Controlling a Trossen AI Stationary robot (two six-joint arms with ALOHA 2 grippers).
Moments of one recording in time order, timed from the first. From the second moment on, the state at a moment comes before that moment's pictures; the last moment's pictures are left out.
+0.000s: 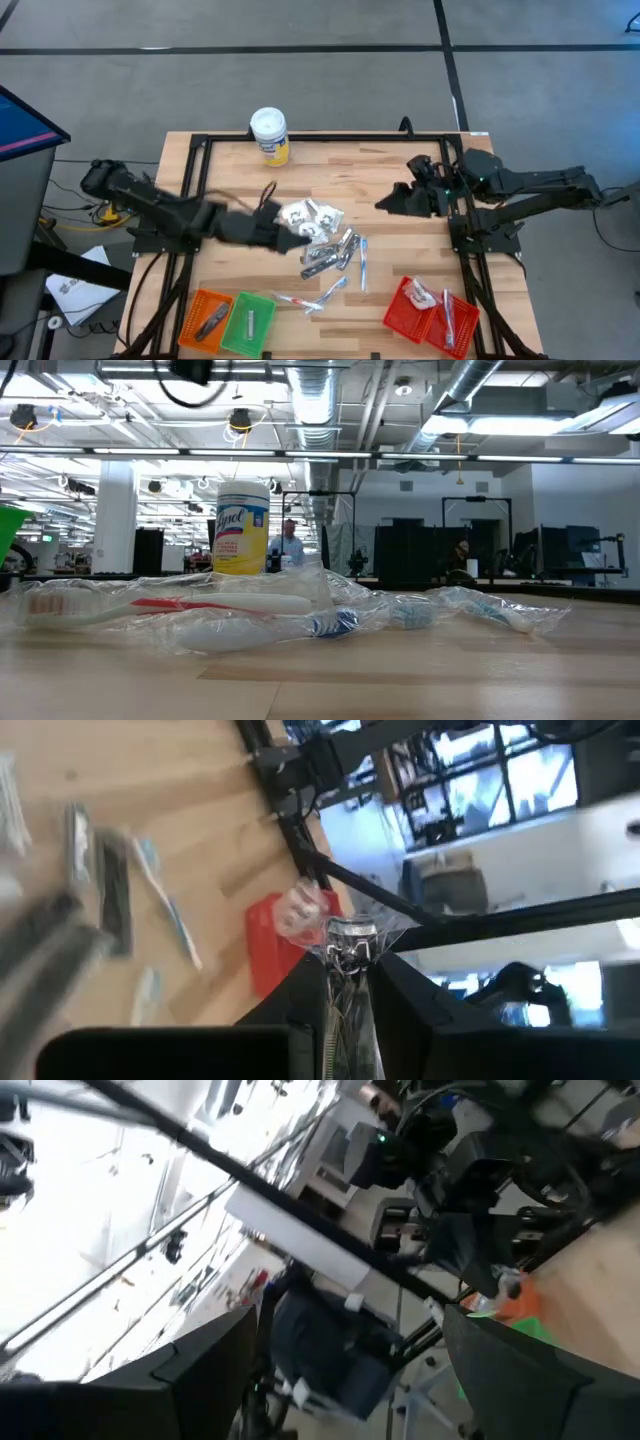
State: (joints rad) left arm -0.38 1.27 0.98 -0.05 -0.38 -1.32; right arm 0.07 0.91 0.89 0.13 -0.29 1.03
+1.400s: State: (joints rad) left arm -0.77 1.67 1.09 -0.61 -0.04 -2.02; right arm 0.43 1.03 0.89 0.17 -0.06 1.00
